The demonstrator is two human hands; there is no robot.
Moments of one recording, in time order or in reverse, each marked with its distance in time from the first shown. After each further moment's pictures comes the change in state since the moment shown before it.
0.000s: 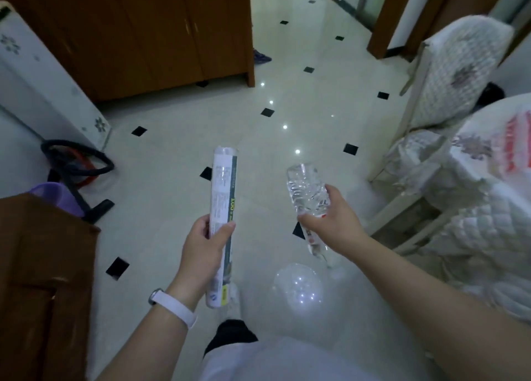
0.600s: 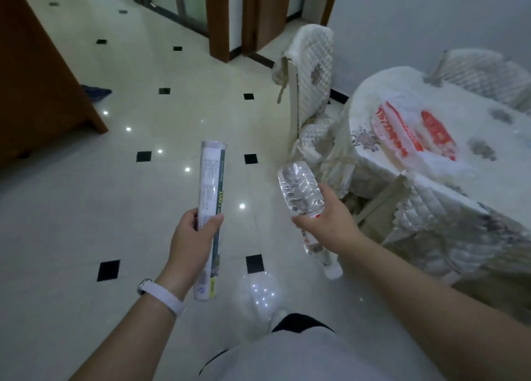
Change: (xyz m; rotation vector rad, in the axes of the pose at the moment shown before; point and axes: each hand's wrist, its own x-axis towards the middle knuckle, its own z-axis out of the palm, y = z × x) left_hand 0.293 0.135 0.127 0.155 -0.607 0.176; right_hand 0.155 -0.055 -0.042 0.042 0.508 0.340
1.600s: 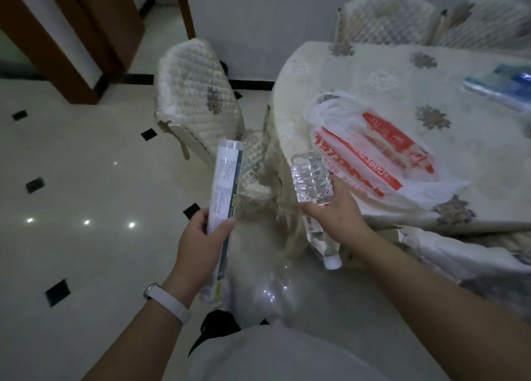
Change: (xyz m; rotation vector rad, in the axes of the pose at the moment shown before) left_hand 0.348 0.164 0.279 0.267 -0.530 0.157; right_hand 0.331 0.061 -0.130 0.302 0.506 0.379
